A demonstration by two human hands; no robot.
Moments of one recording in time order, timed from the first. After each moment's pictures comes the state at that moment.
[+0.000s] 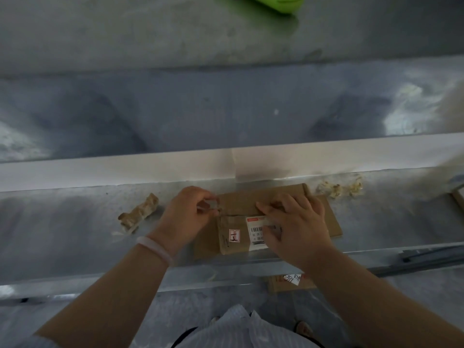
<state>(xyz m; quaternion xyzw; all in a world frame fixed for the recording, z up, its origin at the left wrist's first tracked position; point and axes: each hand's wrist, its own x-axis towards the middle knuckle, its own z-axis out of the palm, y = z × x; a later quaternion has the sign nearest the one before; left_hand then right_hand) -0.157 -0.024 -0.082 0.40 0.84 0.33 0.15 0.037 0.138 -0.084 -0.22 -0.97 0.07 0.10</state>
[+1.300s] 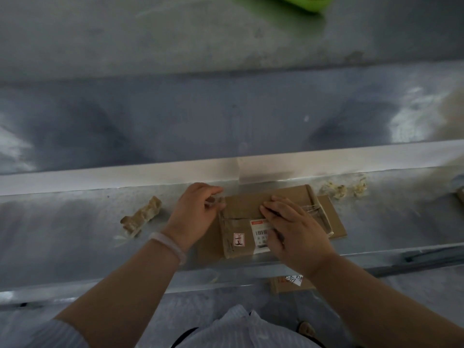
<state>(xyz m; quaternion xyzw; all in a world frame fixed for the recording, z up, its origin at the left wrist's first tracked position) -0.164 -0.011 -0.091 0.40 0.84 0.36 0.12 0.032 0.136 -0.107 -0.14 -0.97 0.14 0.17</state>
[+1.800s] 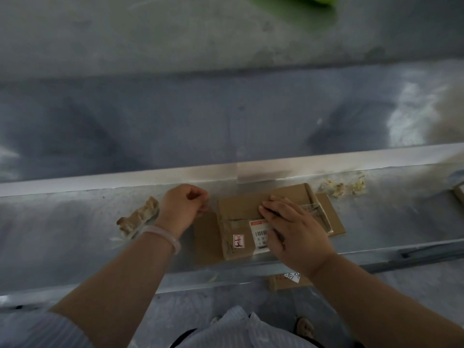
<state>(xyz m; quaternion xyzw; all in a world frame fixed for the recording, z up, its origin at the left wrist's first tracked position) -0.185 -0.007 -0.101 0.11 0.79 0.53 0.30 0.032 0.136 -0.110 -0.14 -0.96 0.14 0.18</state>
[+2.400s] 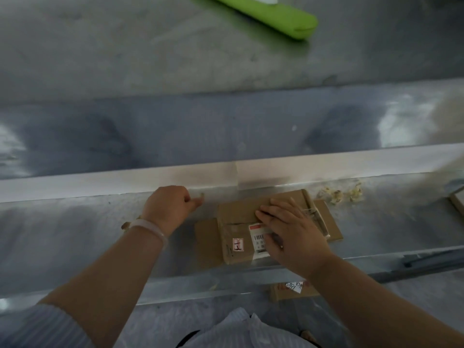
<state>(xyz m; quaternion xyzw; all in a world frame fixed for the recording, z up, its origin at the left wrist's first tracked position) -0.211 -0.024 -0.075 0.34 0.93 0.10 0.09 0.031 0.137 -0.095 -0.14 -0.97 0.12 0.12</state>
